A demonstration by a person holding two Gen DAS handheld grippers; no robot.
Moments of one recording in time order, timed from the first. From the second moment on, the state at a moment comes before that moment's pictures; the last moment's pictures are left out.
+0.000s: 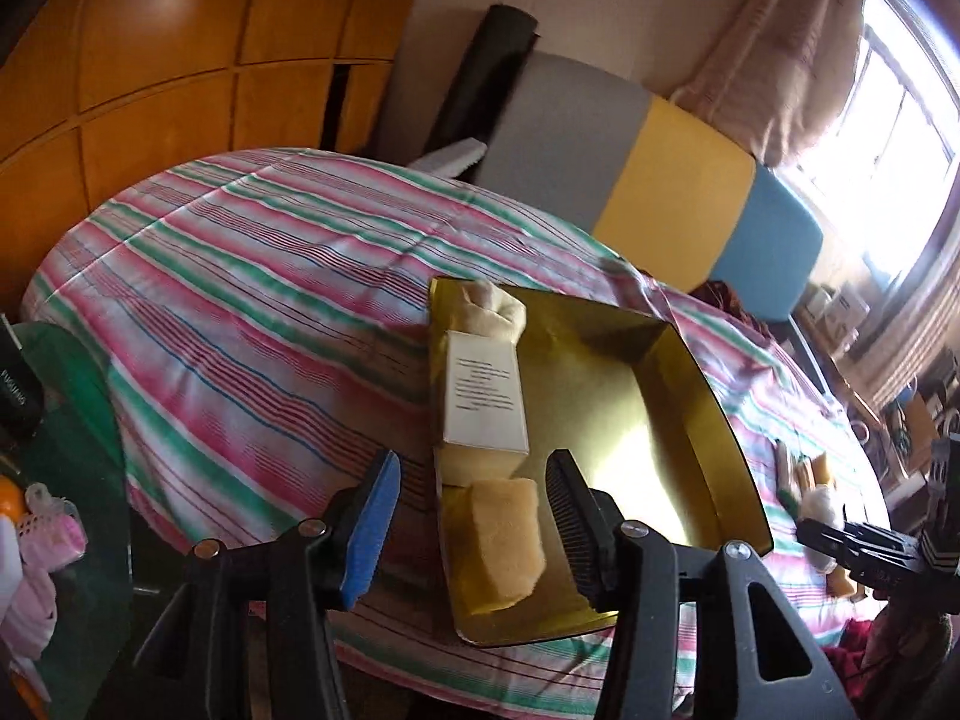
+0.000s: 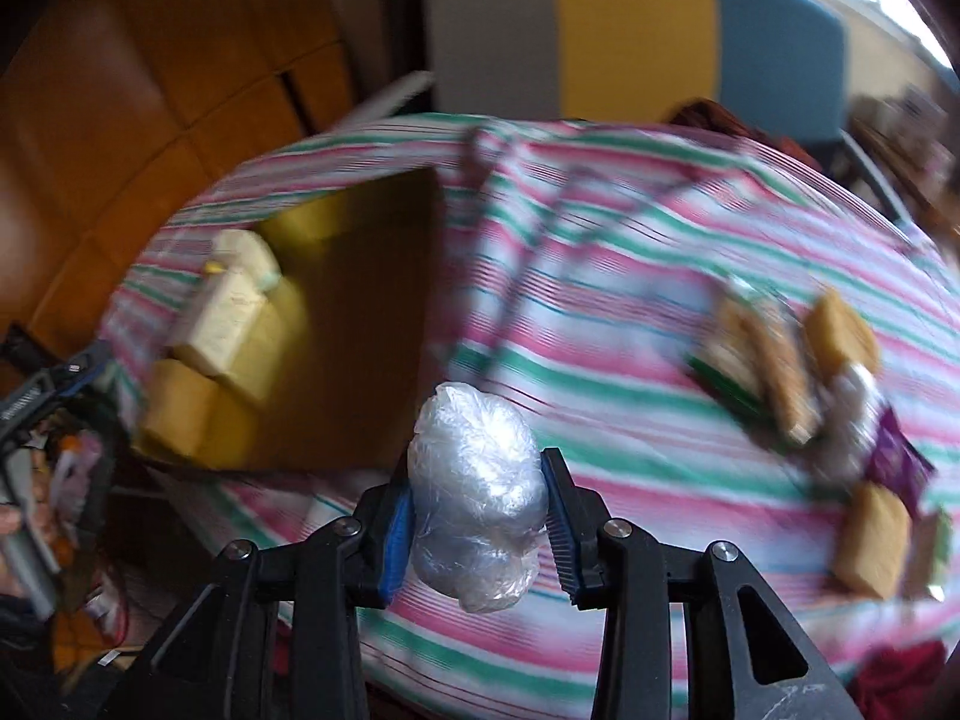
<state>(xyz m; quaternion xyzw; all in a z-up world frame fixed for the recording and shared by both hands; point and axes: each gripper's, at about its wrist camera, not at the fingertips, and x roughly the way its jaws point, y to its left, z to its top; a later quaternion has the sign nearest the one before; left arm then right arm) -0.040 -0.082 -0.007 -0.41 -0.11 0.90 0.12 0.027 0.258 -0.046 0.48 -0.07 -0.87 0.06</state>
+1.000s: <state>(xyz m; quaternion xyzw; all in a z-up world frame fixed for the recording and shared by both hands) -0.037 -0.080 -0.015 -0.42 -0.11 0.89 0.11 -0.027 0.095 -0.086 0.49 -0.05 -0.84 0.22</state>
